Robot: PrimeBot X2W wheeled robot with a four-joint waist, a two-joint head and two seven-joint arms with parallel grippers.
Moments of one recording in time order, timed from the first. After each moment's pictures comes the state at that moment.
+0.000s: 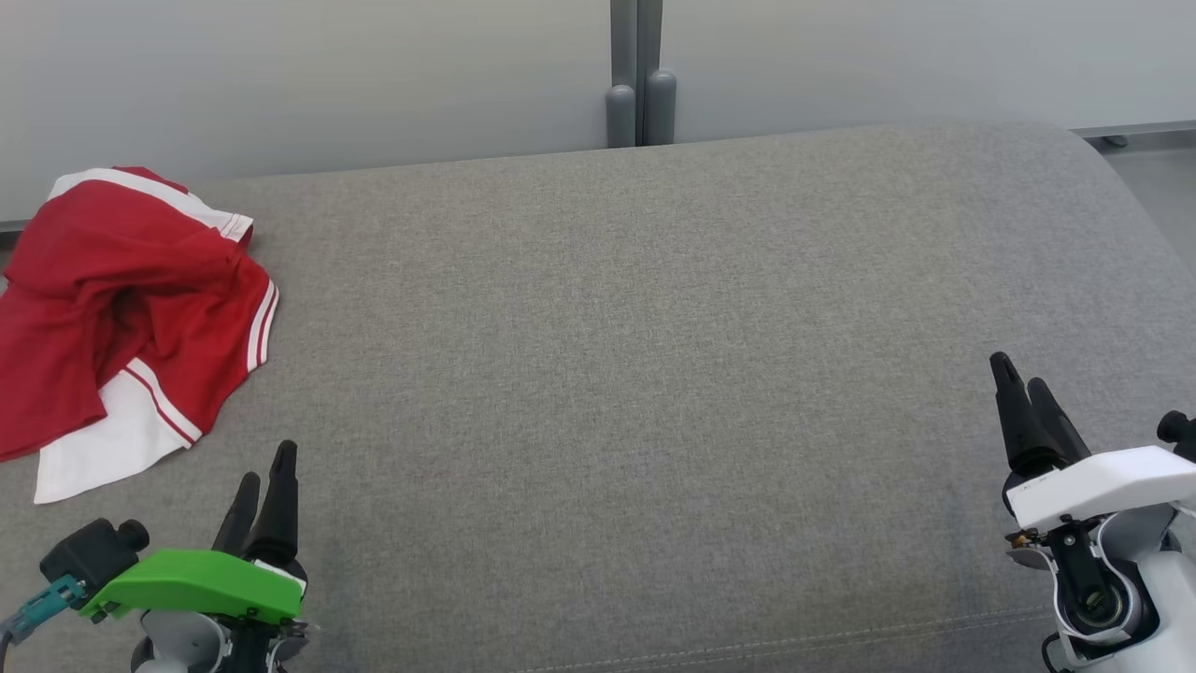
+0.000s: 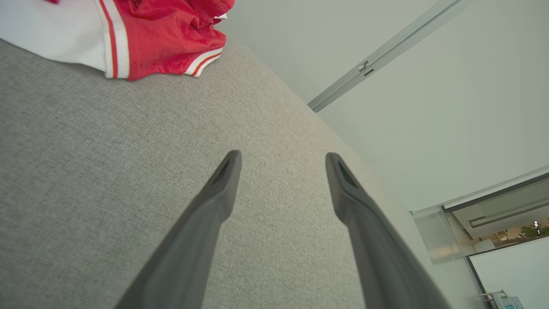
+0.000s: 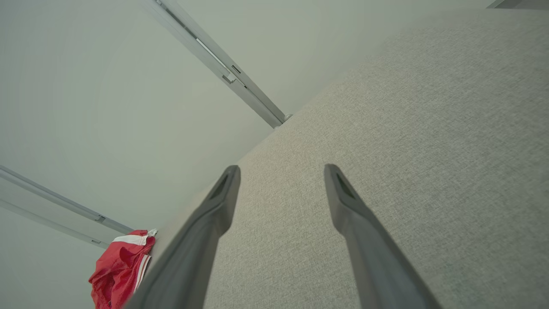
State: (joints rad) left arm -0.06 0.10 -0.08 0.30 -1.04 -0.07 -0.05; right arm -0.04 -0.19 0.06 0.21 0.90 0.04 -0.05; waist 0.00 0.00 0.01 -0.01
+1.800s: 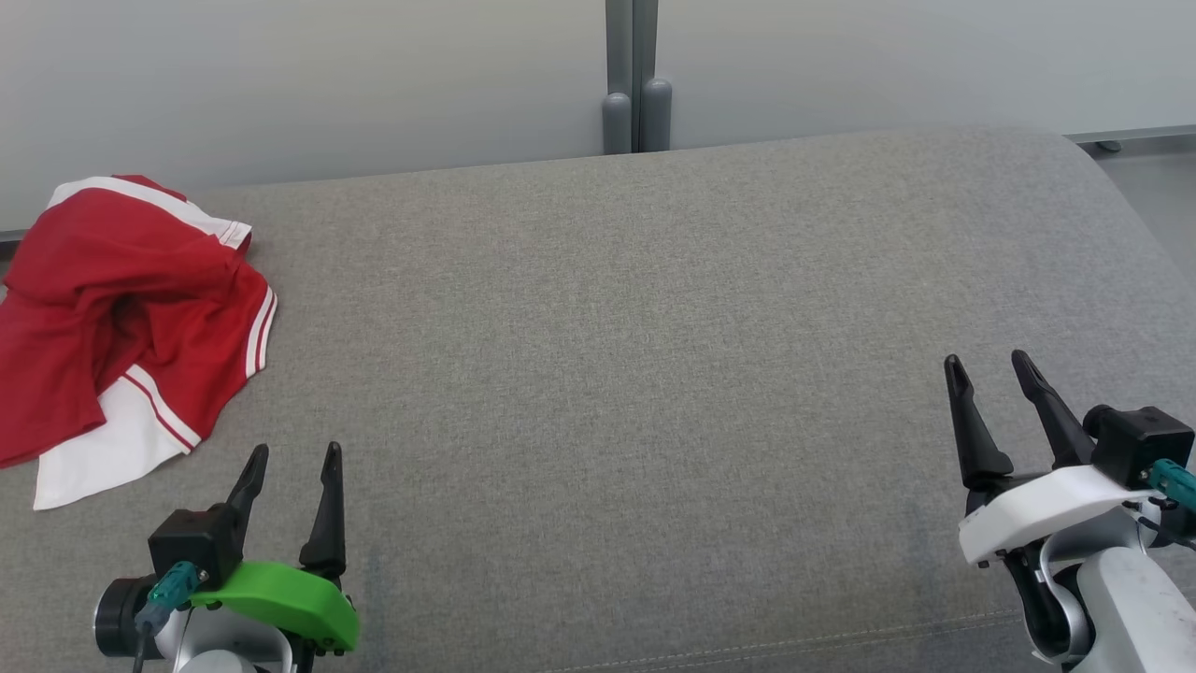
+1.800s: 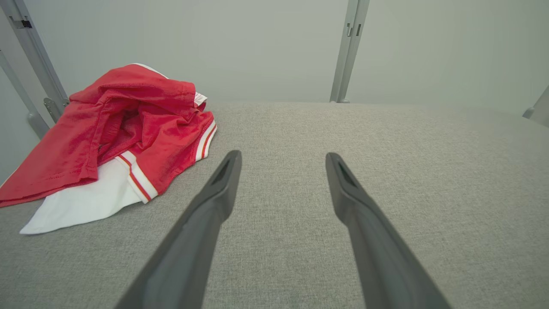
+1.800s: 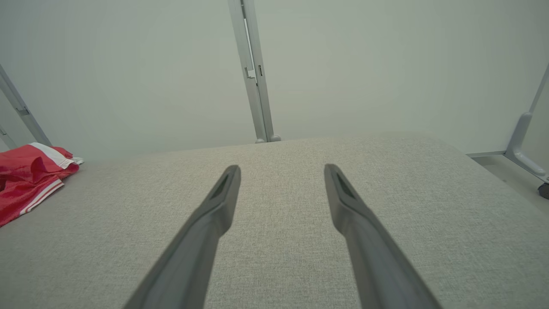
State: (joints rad) left arm -0.06 0.09 -0.12 0.31 -0.31 -0.04 -0.23; right arm -0.05 -0.21 0.15 0.23 0.34 0.05 -0.24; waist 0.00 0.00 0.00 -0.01
